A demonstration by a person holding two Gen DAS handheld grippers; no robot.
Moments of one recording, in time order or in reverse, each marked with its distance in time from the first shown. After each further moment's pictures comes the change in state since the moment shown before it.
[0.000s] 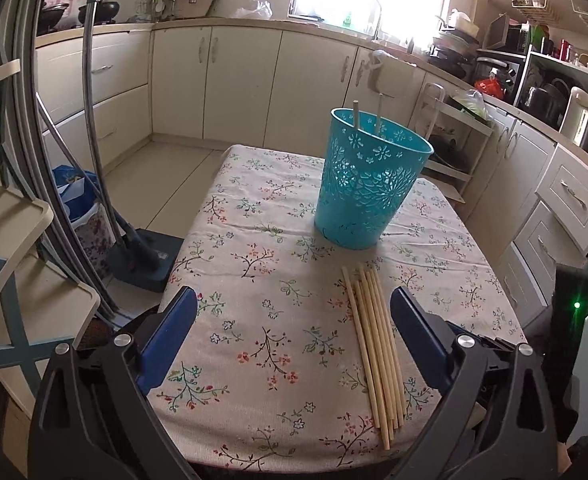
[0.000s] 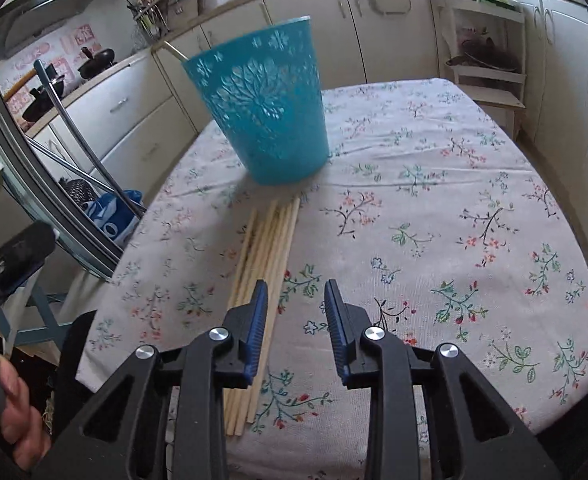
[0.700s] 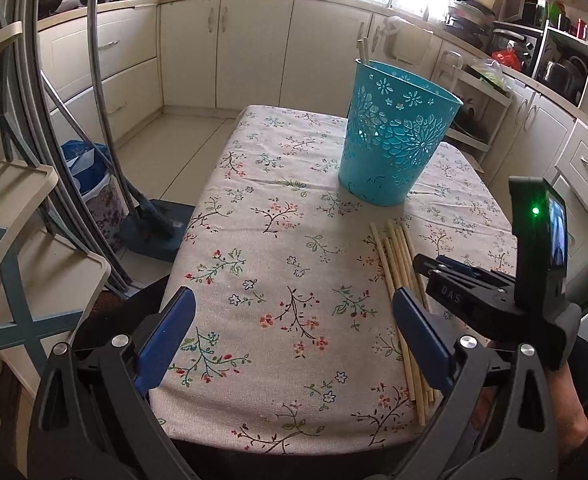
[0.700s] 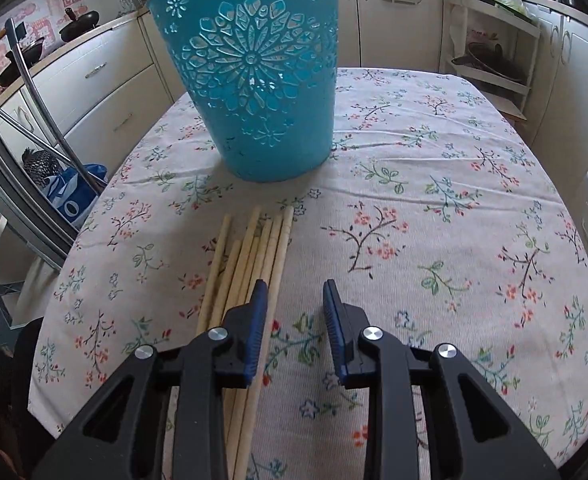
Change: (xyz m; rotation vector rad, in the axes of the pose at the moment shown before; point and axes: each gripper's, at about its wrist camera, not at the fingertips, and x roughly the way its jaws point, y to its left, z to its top) left arm 0.020 0.010 -0.019 0.008 0.111 0.058; right arm 0.063 0.015 0.025 -0.077 0.066 -0.111
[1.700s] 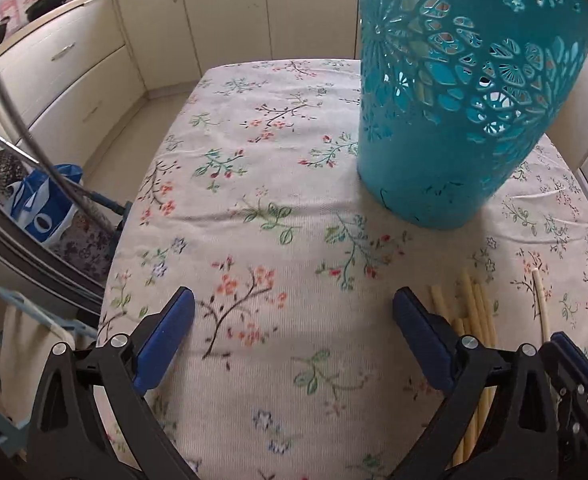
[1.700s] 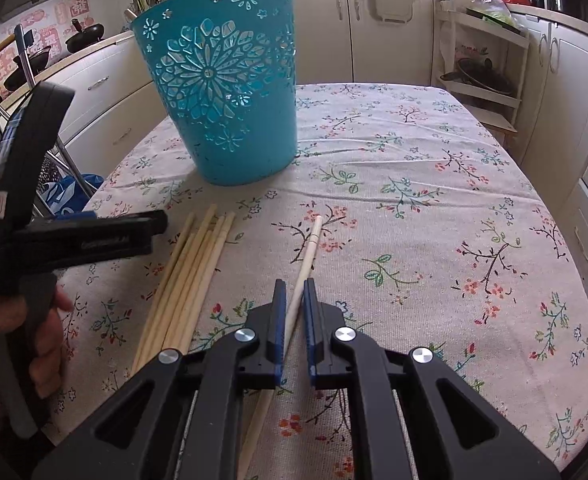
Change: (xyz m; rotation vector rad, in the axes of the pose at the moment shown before) left arm 0.167 -0.041 0.066 0.149 0.176 0.104; right arm -0.013 -0.031 -0.019 -0.015 -0.096 -0.001
